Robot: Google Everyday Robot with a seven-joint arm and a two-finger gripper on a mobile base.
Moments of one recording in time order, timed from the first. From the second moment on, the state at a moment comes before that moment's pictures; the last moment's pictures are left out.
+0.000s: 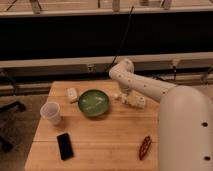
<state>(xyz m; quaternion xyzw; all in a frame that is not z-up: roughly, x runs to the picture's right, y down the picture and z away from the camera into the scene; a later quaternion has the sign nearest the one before) 0.158 0.057 0.916 -0.31 0.08 -0.19 0.93</state>
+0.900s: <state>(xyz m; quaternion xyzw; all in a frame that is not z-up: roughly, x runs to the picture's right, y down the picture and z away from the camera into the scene) 0.158 0.069 0.936 -0.30 0.04 -0.06 0.95</state>
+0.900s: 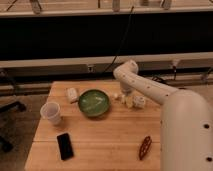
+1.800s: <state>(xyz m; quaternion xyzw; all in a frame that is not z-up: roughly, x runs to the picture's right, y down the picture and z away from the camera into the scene) 0.150 0.071 0.945 -0.34 0.03 -0.08 0.94</state>
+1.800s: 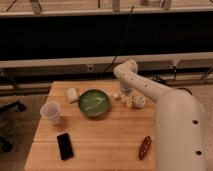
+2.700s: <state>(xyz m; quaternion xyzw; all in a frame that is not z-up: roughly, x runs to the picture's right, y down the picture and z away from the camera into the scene) 0.148 0.077 0.948 -0.35 0.05 -0.10 0.93</state>
